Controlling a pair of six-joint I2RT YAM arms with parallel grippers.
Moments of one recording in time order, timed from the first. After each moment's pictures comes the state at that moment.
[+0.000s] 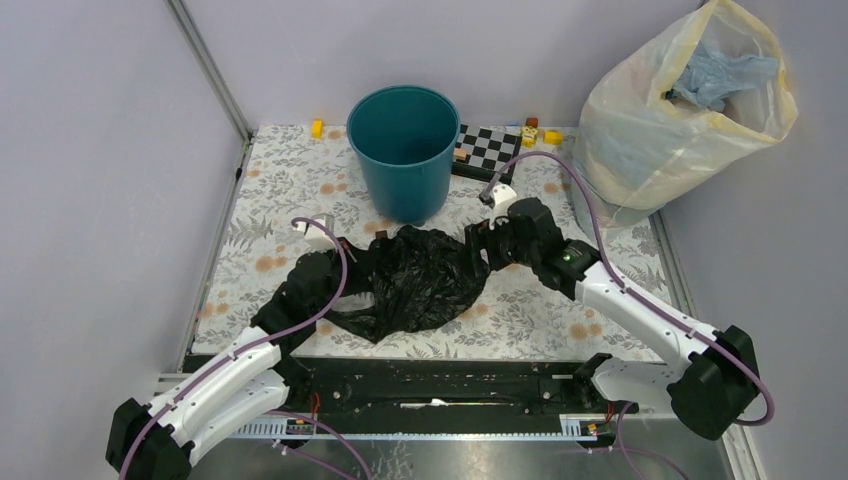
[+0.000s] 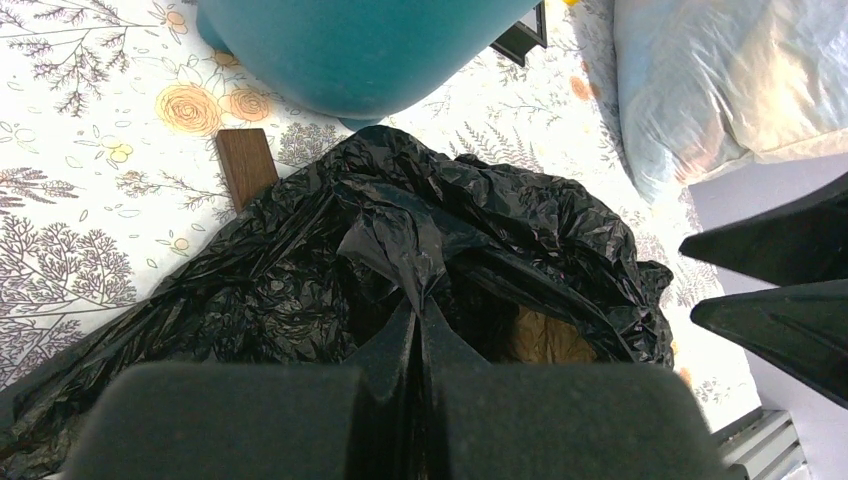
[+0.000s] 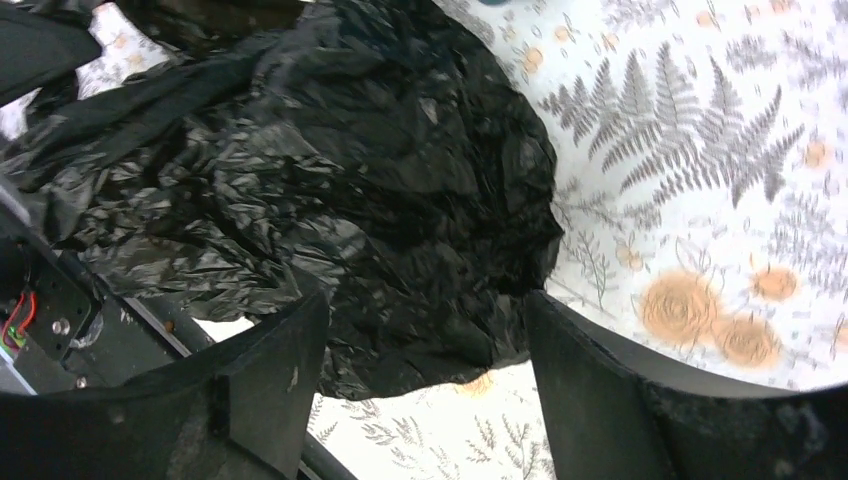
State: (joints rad) left arm -0.62 0.72 0.42 0.02 -0.18 -0.69; right arm 0.65 1.16 0.87 -0.33 -0.12 0.24
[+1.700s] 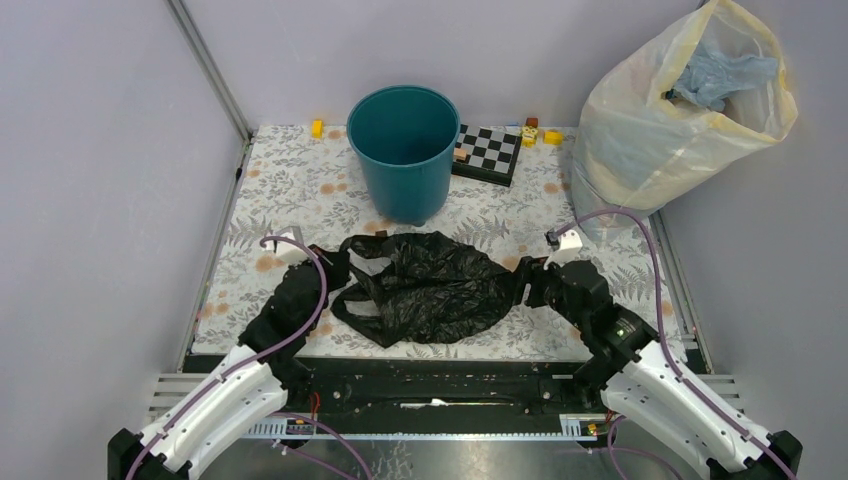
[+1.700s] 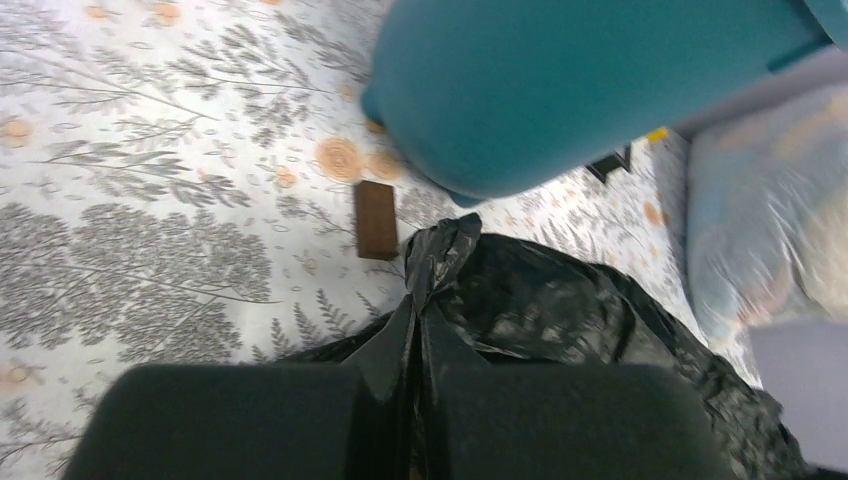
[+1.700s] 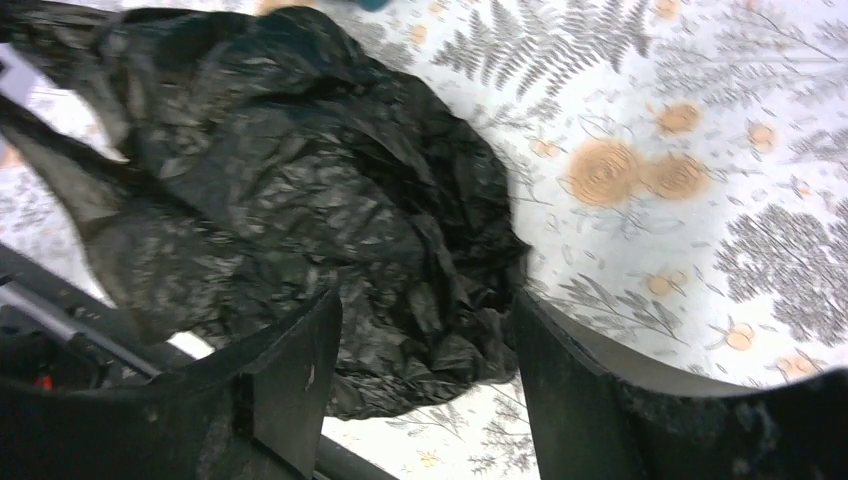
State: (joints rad) left arm -0.59 0.56 0.36 -0.10 -0.48 -0.78; right arm 0.65 0.59 0.48 -0.36 0.13 0.47
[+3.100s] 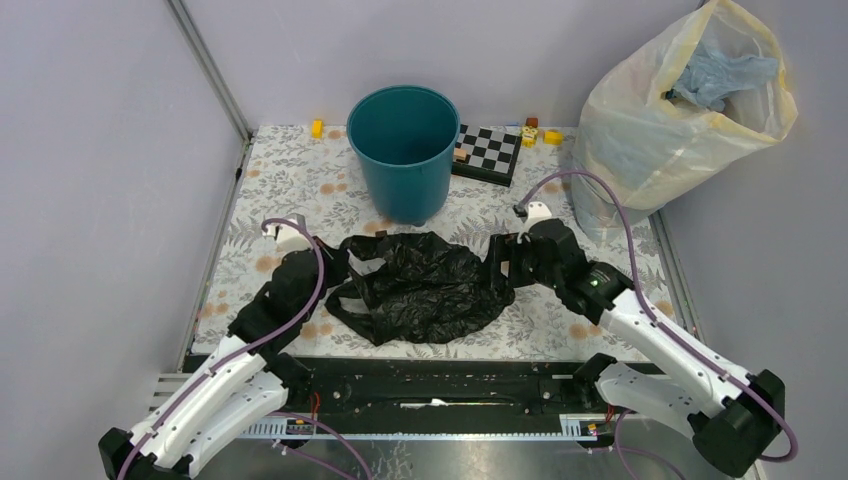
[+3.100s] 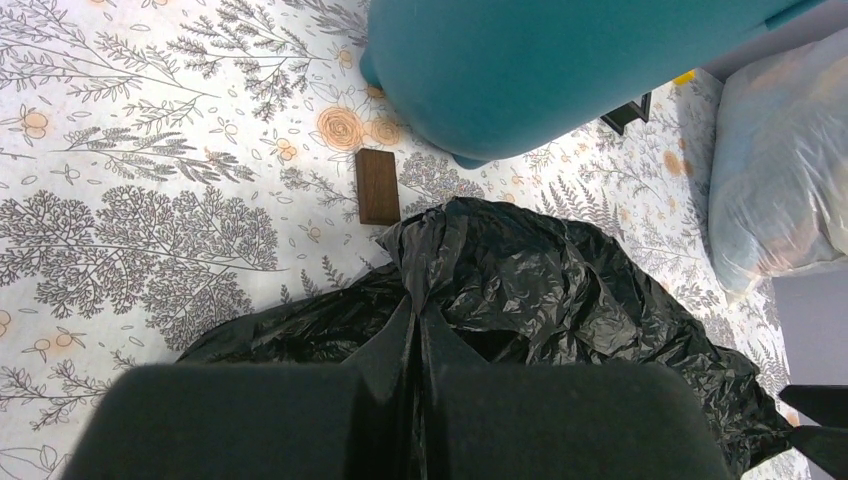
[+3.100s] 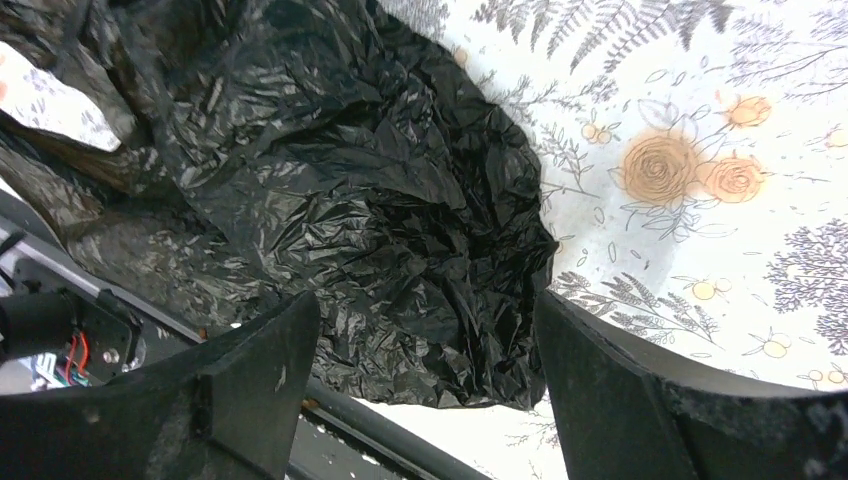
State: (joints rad) left arm -0.59 0.61 0.55 -0.33 -0.40 -0.74; right arm 0.65 0.93 0.78 -0.48 0.02 0.46
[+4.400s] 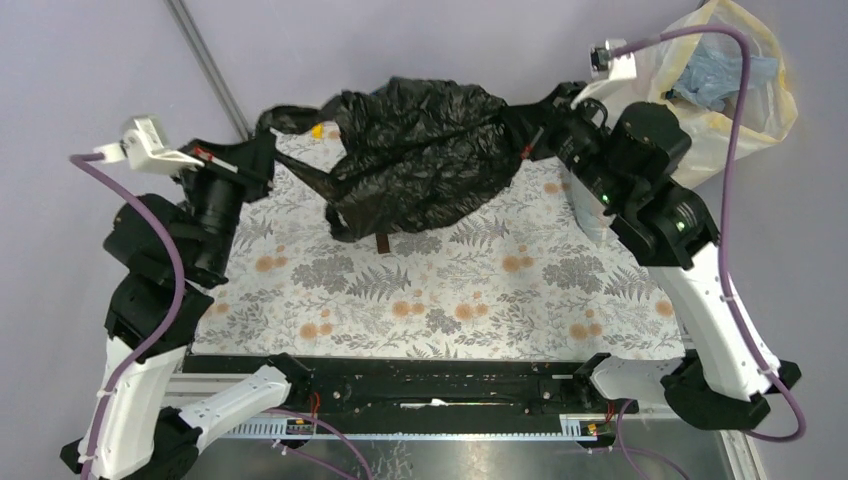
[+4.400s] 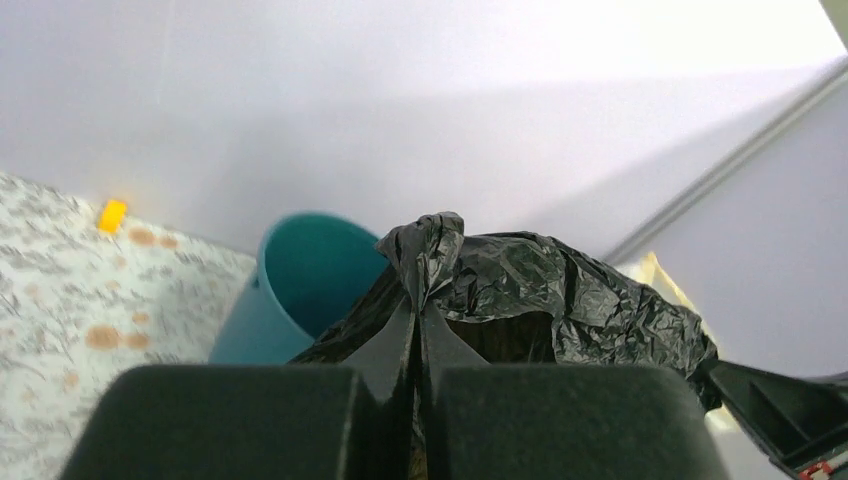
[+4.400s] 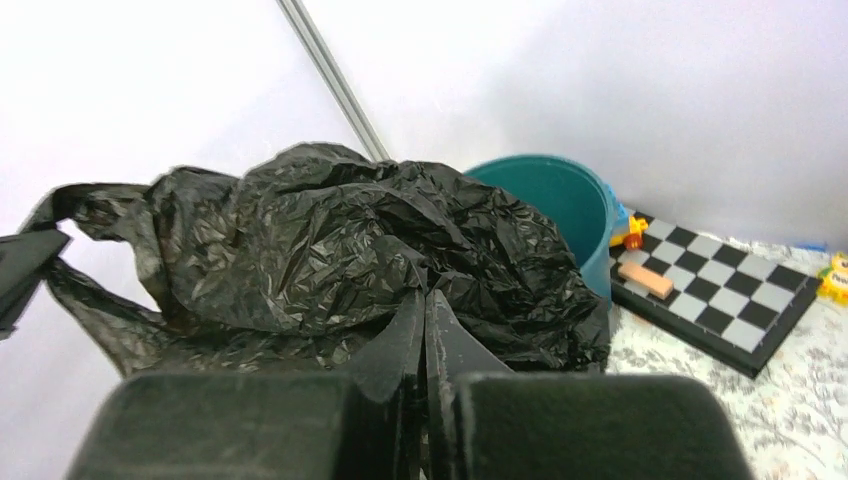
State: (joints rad) left arm -0.59 0.83 1.53 -0.53 -0.45 -0.59; right arm 0.65 1.21 1.79 -0.55 0.09 0.38
